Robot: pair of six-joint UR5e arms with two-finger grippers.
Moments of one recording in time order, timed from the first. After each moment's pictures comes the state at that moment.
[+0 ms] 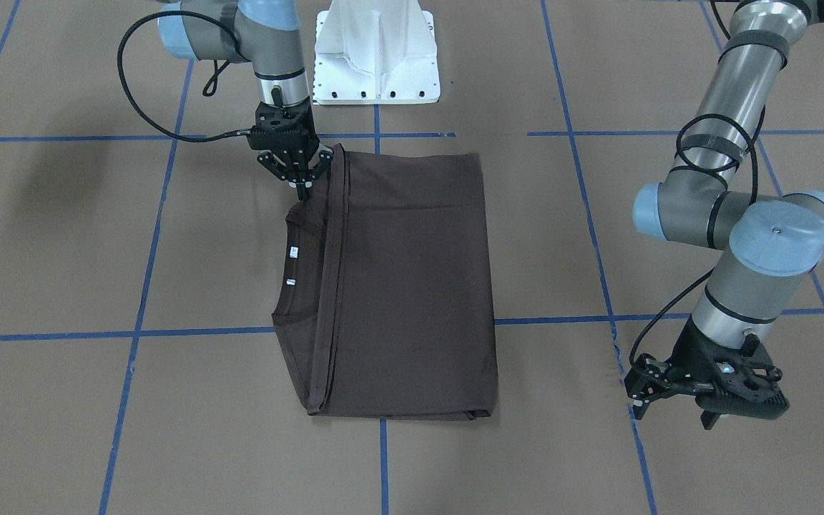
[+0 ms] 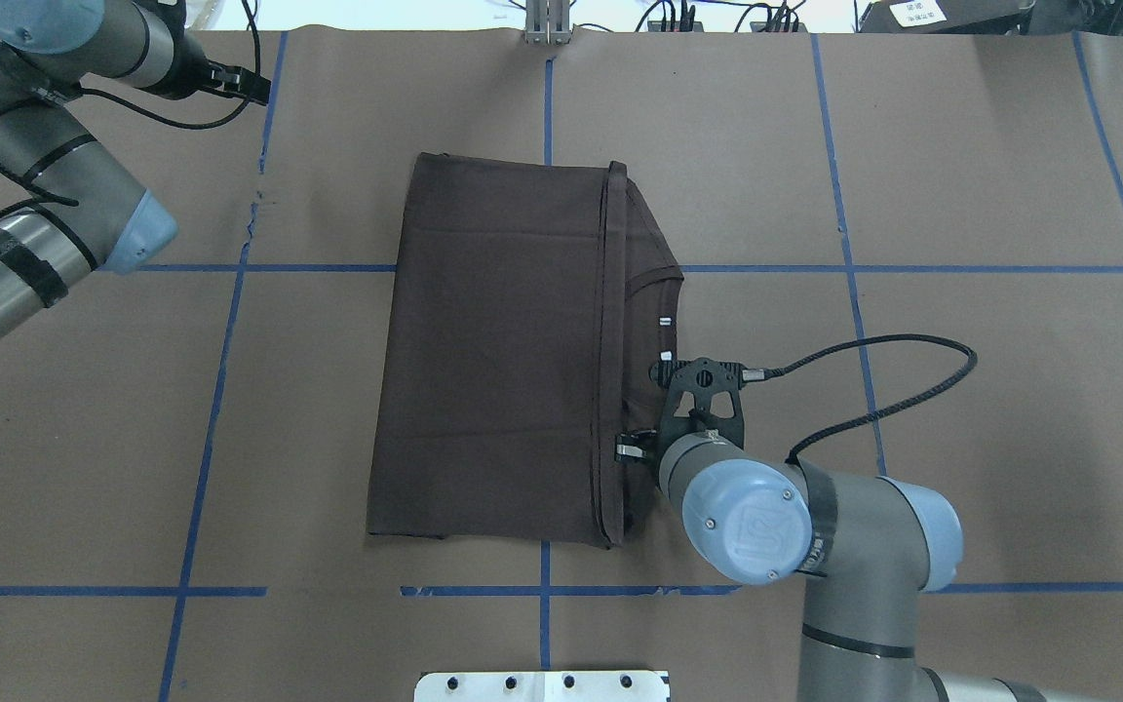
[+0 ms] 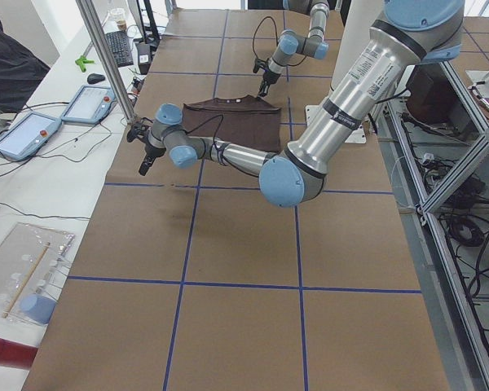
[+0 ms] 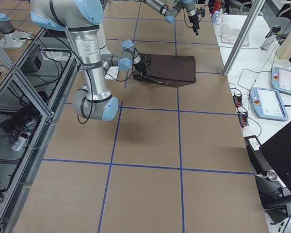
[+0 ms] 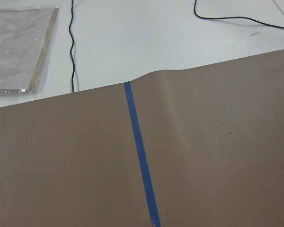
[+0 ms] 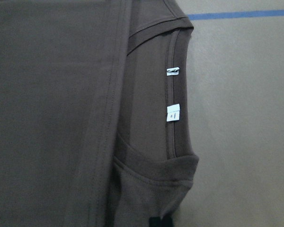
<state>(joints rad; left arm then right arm) -1.01 -2.21 -1.12 -2.31 -1.87 -0.71 0.22 -1.23 1.92 -1.41 1.30 1.44</state>
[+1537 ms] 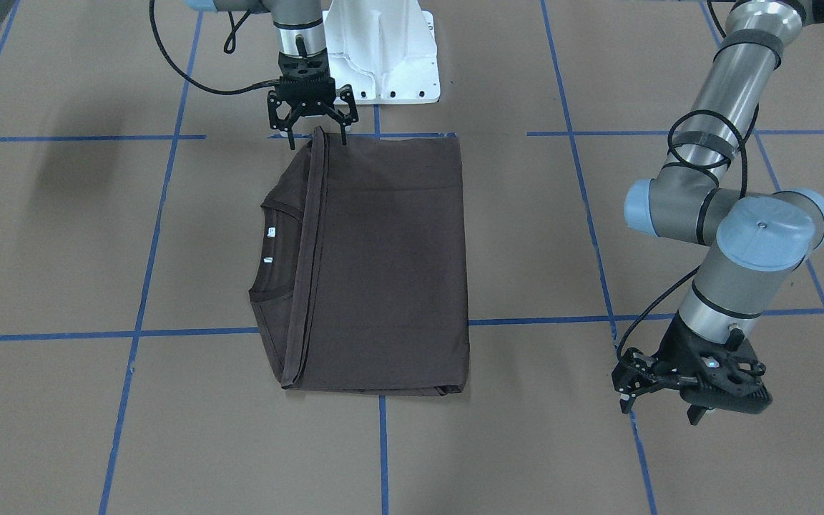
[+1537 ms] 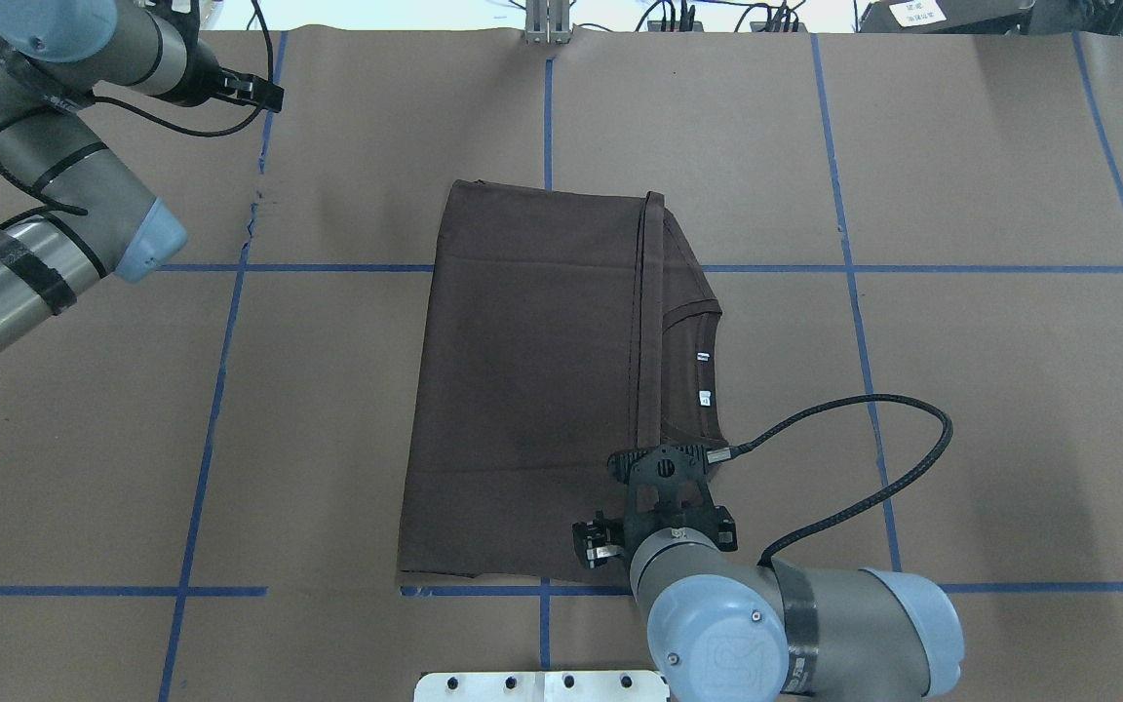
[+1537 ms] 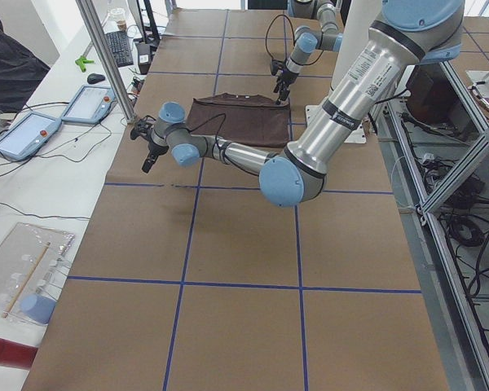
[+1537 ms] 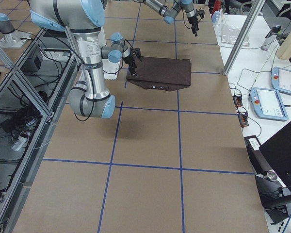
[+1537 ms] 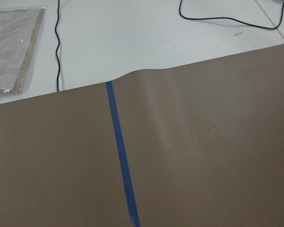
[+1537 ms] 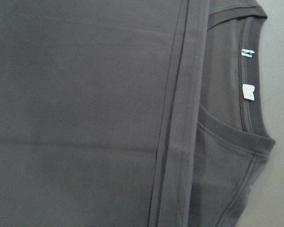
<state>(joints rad) -1.00 -2.21 -1.13 -2.31 -1.87 -0.71 0.08 -1.15 2.00 -1.61 1.24 1.39</state>
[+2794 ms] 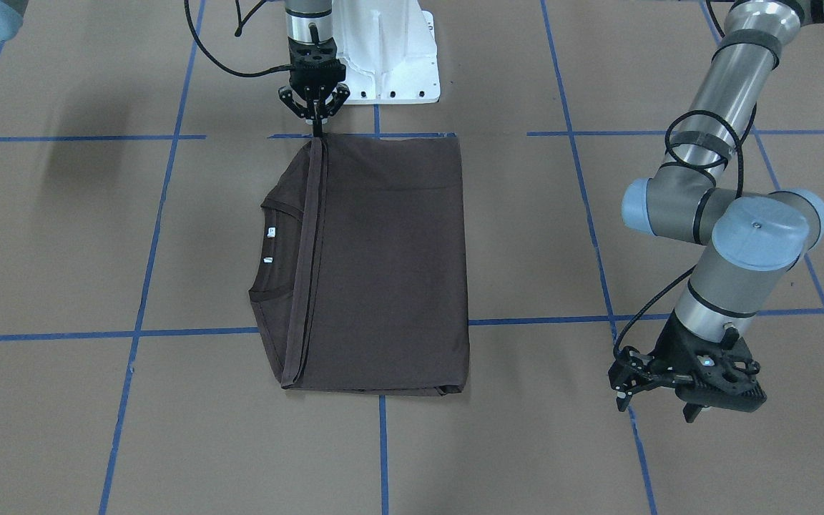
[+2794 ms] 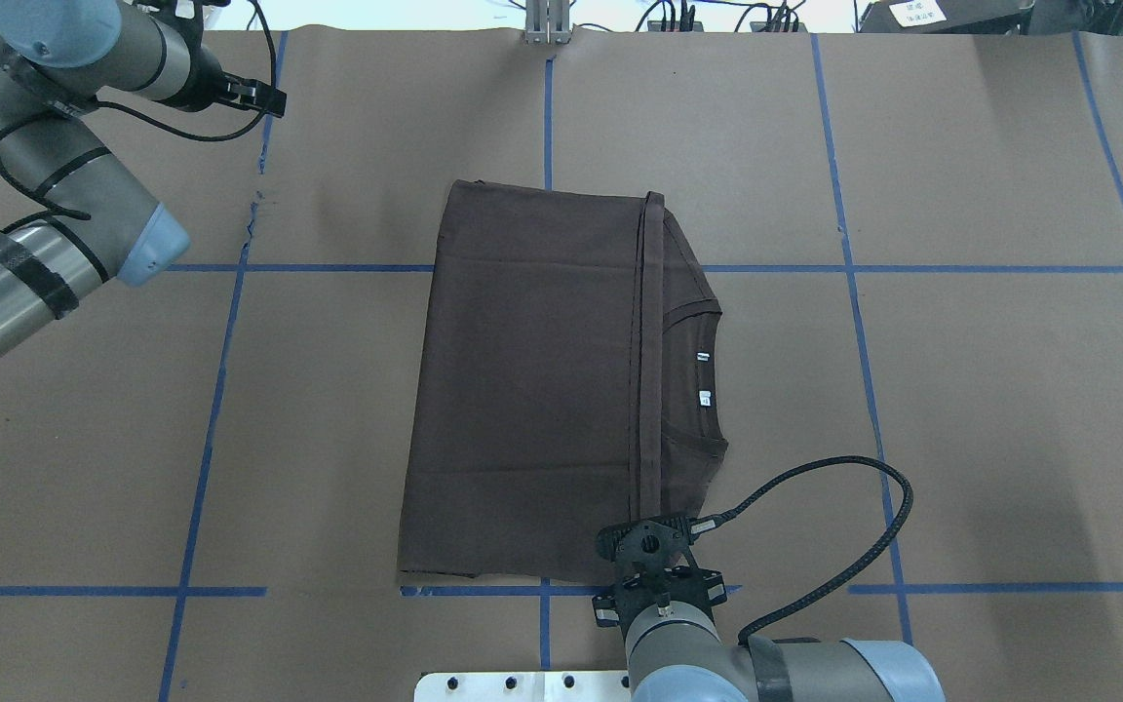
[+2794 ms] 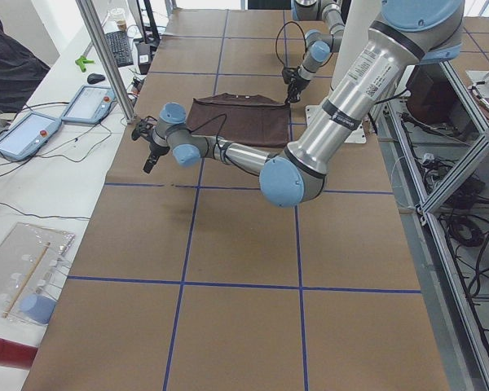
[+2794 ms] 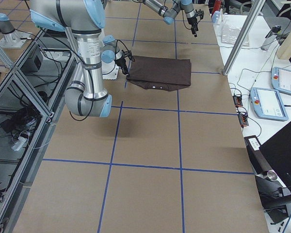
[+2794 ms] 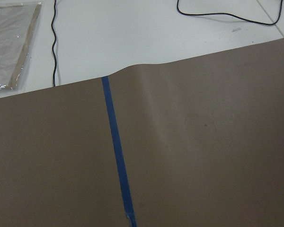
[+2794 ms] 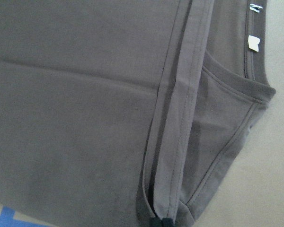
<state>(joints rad) -0.99 -2.21 -1.13 -2.31 -1.87 -0.71 -0.01 -1.16 1.99 -1.69 1.20 1.39</state>
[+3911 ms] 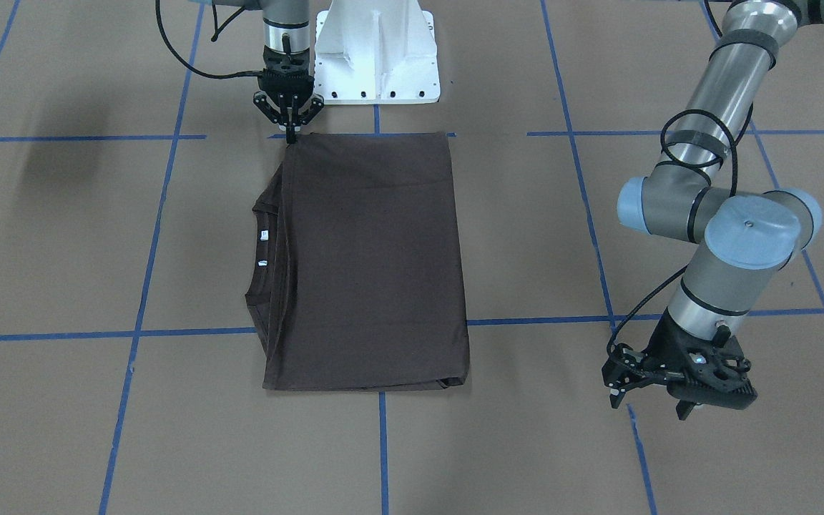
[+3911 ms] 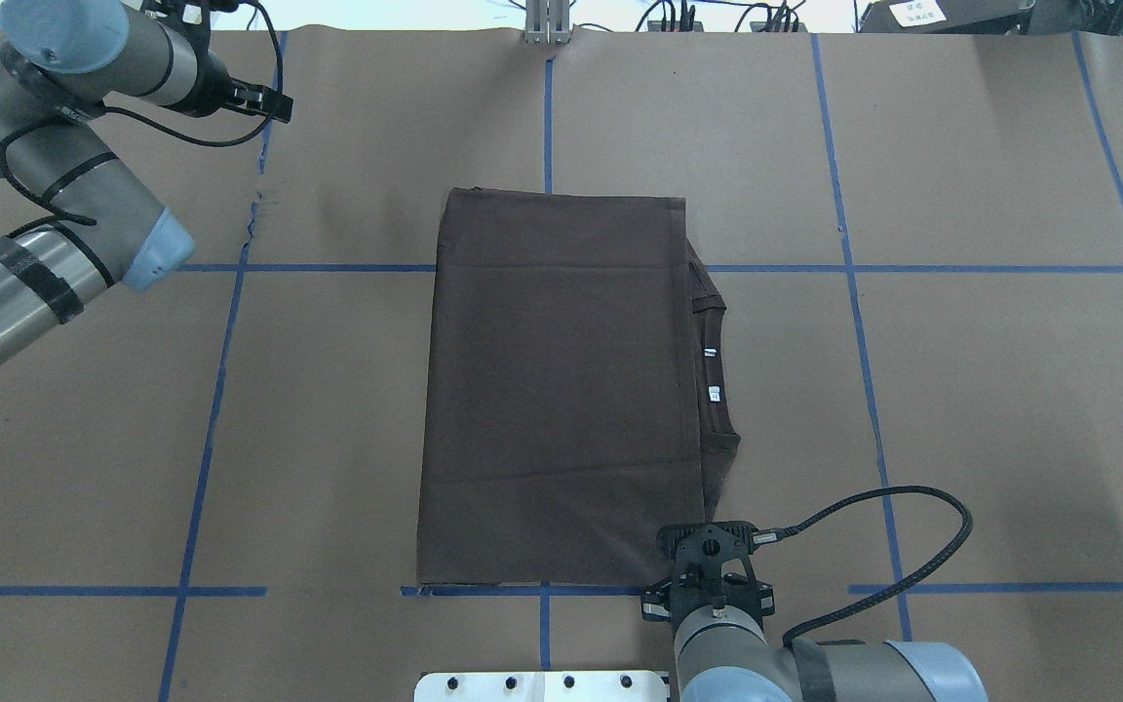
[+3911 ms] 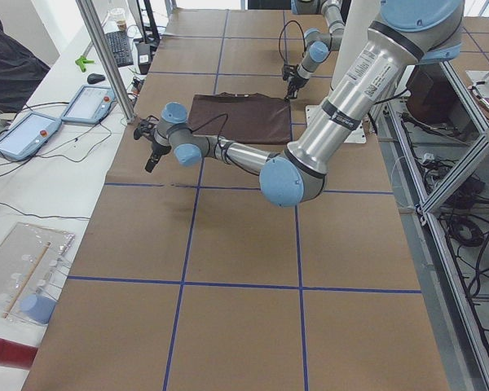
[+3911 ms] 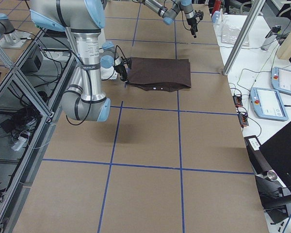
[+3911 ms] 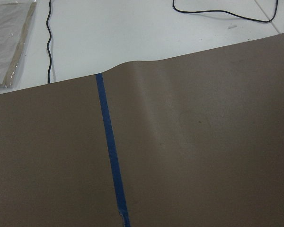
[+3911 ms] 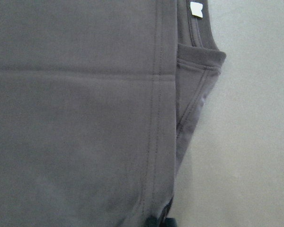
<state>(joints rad) -0.98 -2.21 -1.14 -2.31 -1.87 -0.72 -0.01 -1.26 2.01 -1.68 1.19 1.56</state>
